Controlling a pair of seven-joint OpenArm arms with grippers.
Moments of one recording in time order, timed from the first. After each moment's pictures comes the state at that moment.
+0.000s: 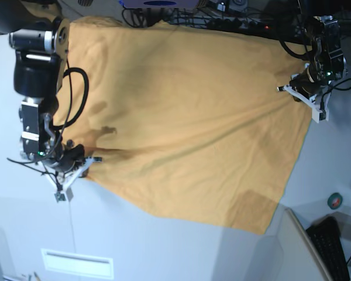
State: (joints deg) left arm 12.9 -17.6 -21.8 73.8 -16.6 -12.5 38.1; right arm 13.5 2.2 11.5 62.2 1.6 21.3 -34.0
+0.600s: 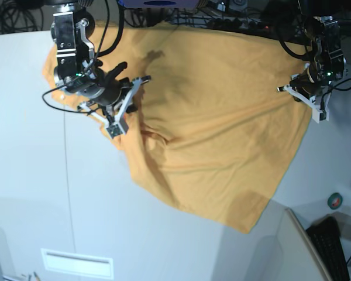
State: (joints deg) left arm 12.7 -17.6 -21.8 73.8 -16.5 -12.4 38.3; right arm -12.6 -4.4 -1.8 87.5 2.0 24.3 -43.2
